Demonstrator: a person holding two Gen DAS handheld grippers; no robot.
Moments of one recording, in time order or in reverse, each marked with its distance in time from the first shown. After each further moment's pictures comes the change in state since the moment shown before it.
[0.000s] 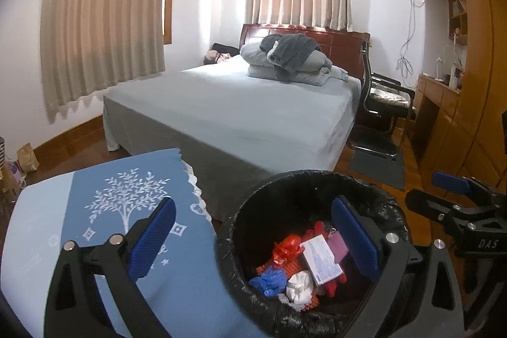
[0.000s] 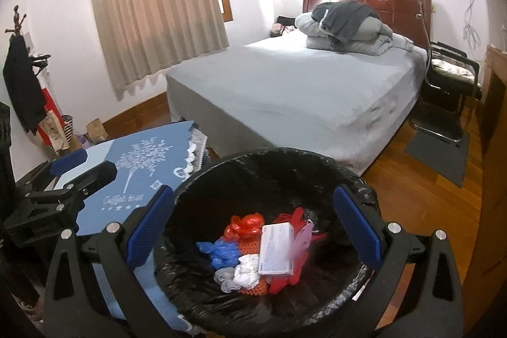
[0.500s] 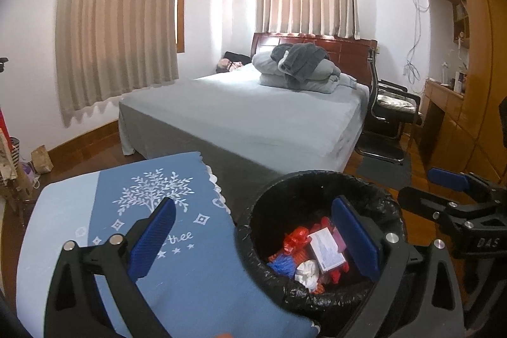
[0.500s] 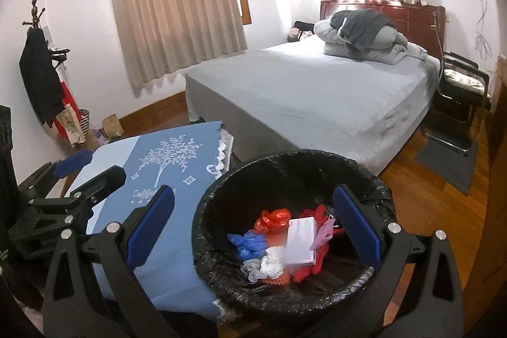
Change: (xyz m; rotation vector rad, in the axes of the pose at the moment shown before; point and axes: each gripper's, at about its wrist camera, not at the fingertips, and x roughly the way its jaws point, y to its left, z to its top) left arm -0.055 0.005 -0.008 -0.003 -0.036 0.061; right arm -0.034 0.042 -0.001 -0.042 -0.010 0.053
